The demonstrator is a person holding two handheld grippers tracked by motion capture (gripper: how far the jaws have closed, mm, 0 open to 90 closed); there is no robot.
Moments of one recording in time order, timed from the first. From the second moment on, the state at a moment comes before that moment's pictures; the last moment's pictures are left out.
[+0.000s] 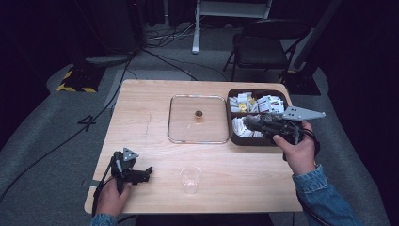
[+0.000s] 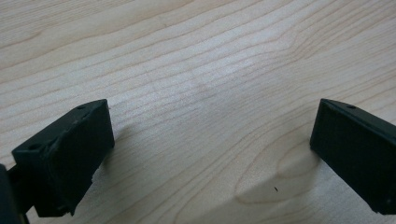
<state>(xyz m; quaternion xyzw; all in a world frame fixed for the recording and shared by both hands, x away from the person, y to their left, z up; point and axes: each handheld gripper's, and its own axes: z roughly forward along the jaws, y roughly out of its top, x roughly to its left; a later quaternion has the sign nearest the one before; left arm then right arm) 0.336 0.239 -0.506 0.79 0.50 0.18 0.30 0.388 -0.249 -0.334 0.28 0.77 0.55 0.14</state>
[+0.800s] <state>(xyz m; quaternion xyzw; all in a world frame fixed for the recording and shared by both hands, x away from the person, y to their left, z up) 0.337 0.239 -0.506 0.79 0.50 0.18 0.31 0.331 -0.153 -0.341 0.16 0.81 0.56 0.04</state>
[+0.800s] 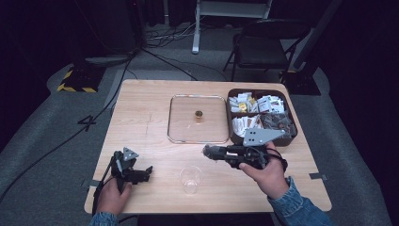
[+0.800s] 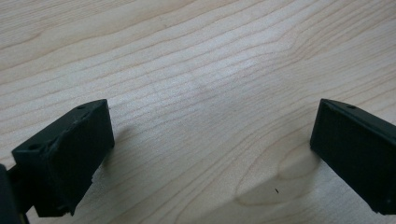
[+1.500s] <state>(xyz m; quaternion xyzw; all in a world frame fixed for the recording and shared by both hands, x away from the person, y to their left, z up) 0.337 0.239 -0.506 0.79 0.50 0.18 0.31 0.316 -0.108 -0.390 0.14 0.85 0.52 -0.01</state>
